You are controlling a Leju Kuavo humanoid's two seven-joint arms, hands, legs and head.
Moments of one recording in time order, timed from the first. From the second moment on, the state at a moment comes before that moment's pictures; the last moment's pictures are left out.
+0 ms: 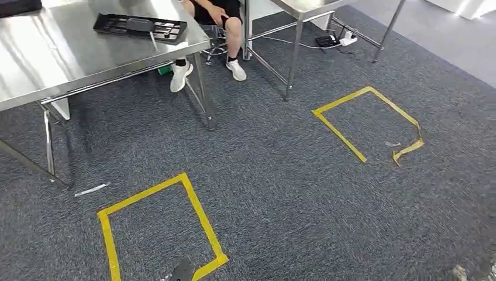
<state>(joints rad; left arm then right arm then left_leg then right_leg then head) -0.14 -0.07 -0.51 -0.34 -0.03 0.44 -0.24 -0.06 0.01 -0.03 -0.24 0.06 -0.33 -0.11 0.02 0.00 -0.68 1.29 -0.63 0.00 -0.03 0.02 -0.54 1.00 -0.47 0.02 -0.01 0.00</state>
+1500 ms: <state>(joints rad) -0.15 -0.08 -0.51 -0.34 -0.04 0.42 -0.24 -0.06 0.01 -0.02 -0.24 0.06 -0.35 -0.10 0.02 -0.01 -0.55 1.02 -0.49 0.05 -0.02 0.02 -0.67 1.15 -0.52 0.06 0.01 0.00</state>
